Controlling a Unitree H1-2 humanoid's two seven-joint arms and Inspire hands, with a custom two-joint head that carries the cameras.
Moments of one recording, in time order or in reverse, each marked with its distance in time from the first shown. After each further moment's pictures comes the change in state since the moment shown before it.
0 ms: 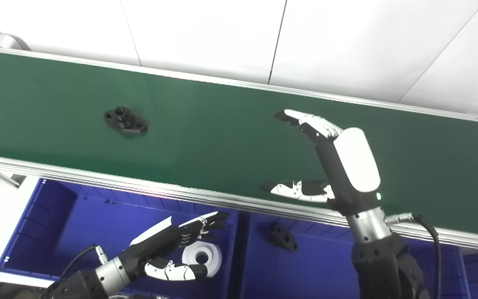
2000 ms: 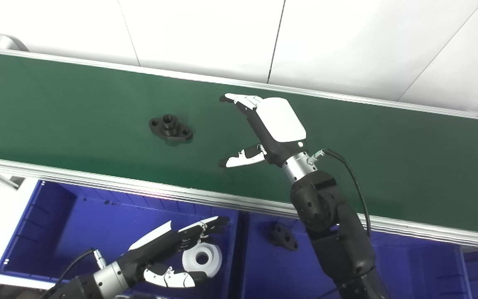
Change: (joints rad) left arm 0.026 0.010 0.000 -0.024 0.020 -0.009 0.002; right arm -0.307 0.061 0.158 0.561 -0.121 0.003 -0.134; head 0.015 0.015
